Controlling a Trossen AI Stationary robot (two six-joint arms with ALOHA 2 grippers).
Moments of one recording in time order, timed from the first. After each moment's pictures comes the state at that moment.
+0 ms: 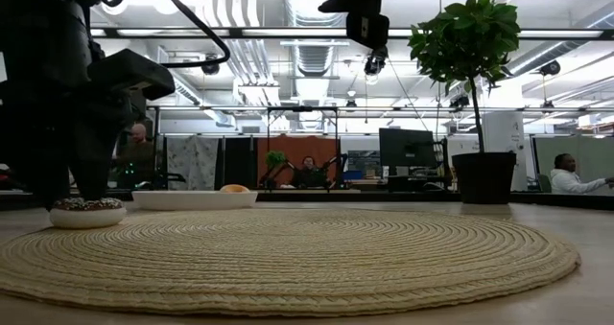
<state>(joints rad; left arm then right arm) -0.47 1.50 0.78 -0.52 -0.11 -1.83 -0.05 1.56 1.37 -0.49 -0.38 0.49</state>
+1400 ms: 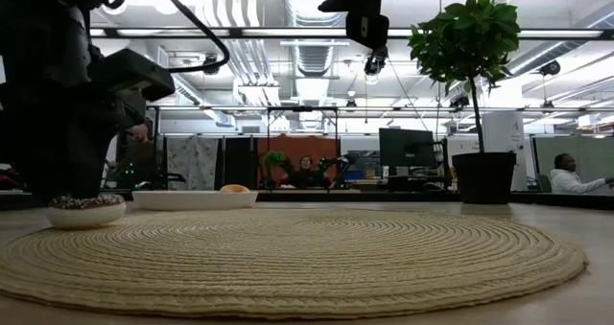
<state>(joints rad) -0.47 1.49 0.75 -0.46 -0.08 -1.83 -0.05 1.56 1.37 -0.49 -0.38 0.47</state>
